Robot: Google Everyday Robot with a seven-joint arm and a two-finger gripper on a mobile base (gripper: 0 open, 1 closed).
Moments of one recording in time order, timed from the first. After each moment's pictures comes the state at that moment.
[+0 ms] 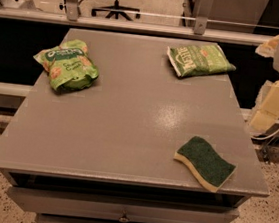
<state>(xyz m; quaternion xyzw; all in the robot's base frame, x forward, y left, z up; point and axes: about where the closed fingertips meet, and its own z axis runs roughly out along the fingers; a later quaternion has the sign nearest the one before) 0.461 -0.225 0.977 -0.59 0.78 -0.04 0.19</state>
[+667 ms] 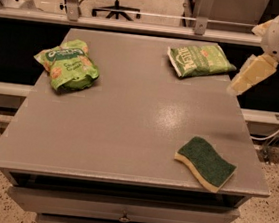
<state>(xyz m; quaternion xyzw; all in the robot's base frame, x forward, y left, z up) 0.585 -0.249 0.964 -0.54 0.79 -0.03 0.31</state>
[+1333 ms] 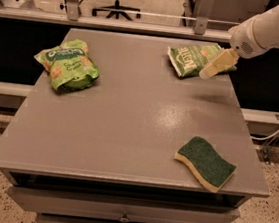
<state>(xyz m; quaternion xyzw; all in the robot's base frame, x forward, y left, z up) 0.705 -0.232 0.914 -0.48 0.79 0.02 0.37</state>
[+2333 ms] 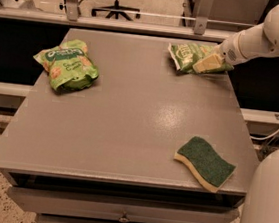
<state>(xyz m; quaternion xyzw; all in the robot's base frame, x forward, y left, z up) 0.778 -0.236 0.853 -0.41 0.82 0.07 0.39</state>
